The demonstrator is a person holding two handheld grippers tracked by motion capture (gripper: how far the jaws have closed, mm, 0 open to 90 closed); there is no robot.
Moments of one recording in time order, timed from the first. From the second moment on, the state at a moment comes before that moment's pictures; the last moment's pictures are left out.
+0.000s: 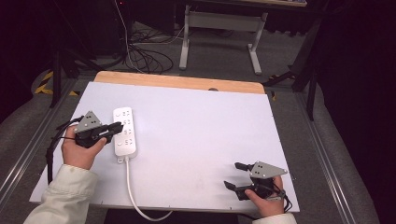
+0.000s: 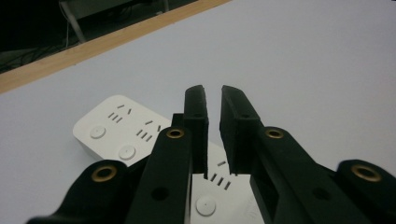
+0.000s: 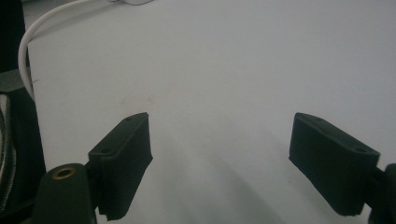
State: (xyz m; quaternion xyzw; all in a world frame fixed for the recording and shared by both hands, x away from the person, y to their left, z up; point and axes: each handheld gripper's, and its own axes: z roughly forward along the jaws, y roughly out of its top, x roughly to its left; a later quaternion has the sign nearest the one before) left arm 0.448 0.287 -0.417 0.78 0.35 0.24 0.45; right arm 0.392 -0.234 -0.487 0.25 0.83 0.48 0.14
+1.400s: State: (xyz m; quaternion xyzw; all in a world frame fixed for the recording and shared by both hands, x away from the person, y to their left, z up) left arm 0.363 0.313 -0.433 0.76 0.31 0.21 0.53; right arm 0.391 -0.235 -0.487 0.24 0.83 0.48 0.14
